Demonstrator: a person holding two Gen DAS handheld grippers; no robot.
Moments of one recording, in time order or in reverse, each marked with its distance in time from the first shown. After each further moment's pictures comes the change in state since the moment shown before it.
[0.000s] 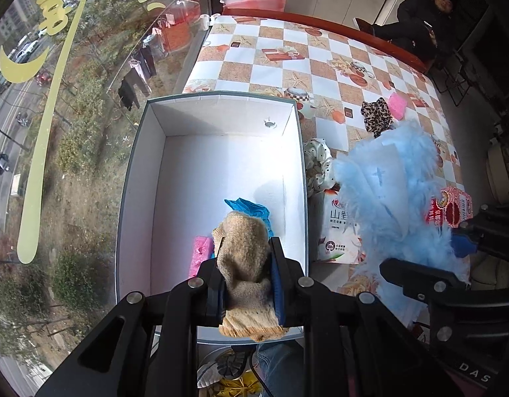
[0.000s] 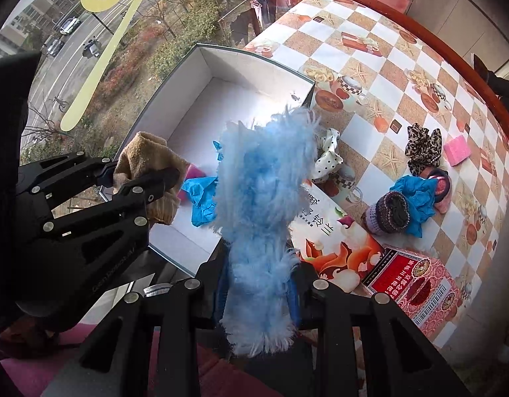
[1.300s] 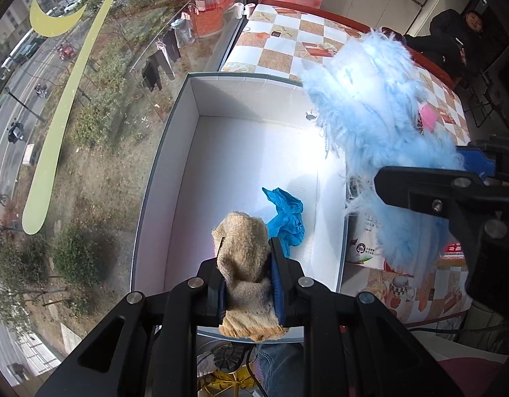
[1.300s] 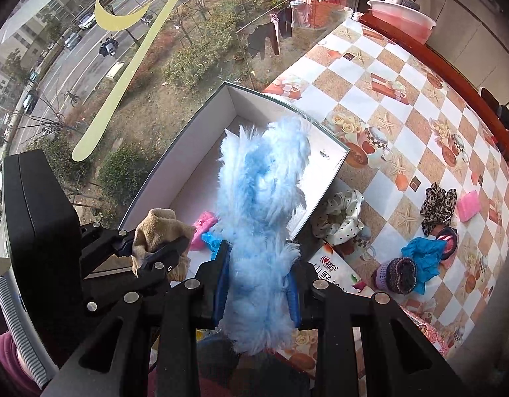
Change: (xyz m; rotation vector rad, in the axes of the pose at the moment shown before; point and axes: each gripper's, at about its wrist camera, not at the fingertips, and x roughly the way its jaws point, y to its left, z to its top) left arm 0.015 0.032 -0.001 -0.114 0.034 0.055; right arm -0.002 0.025 0.062 -0.077 -0.066 0.018
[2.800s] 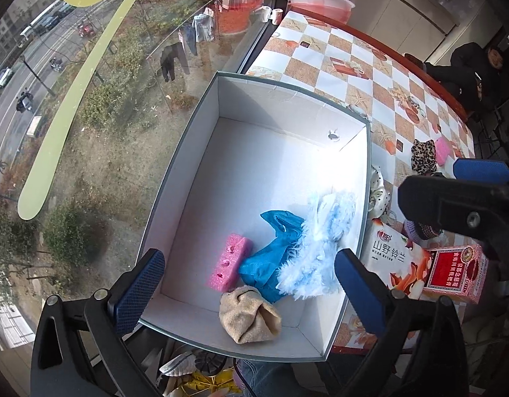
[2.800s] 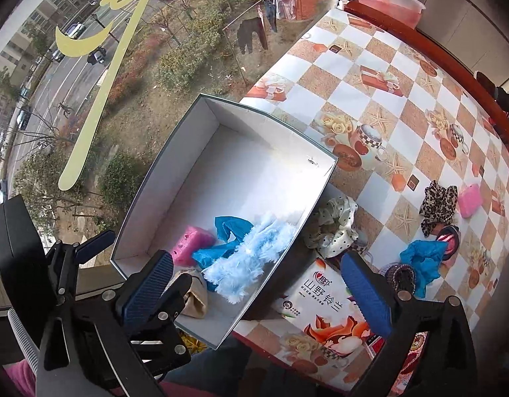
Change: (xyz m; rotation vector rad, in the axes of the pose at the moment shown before) left arm 0.010 0.018 0.007 -0.141 -0.022 -0.009; right arm 0.010 -0.022 0.023 0.087 0.038 0.004
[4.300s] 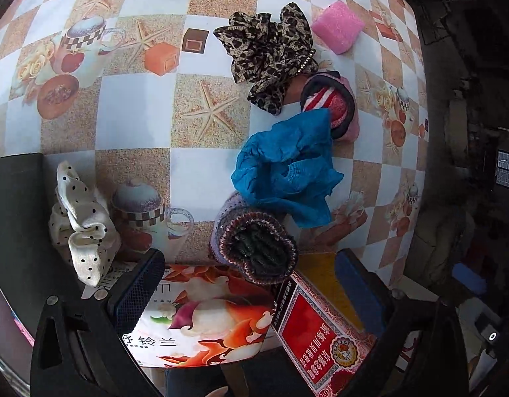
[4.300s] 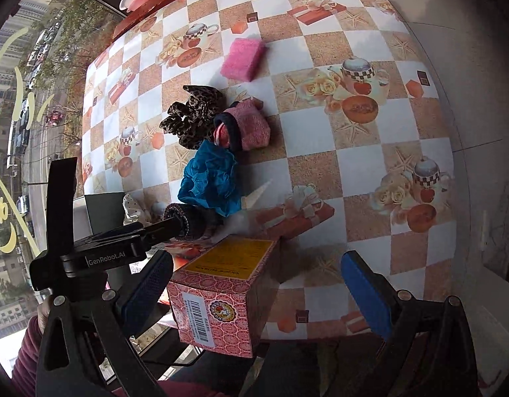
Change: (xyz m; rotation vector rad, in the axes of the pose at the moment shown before) left arm 0.147 -0.281 0.053 0.301 0.562 -0.266; right arm -0.028 -0.324 -0.163 0.807 0.042 0.091
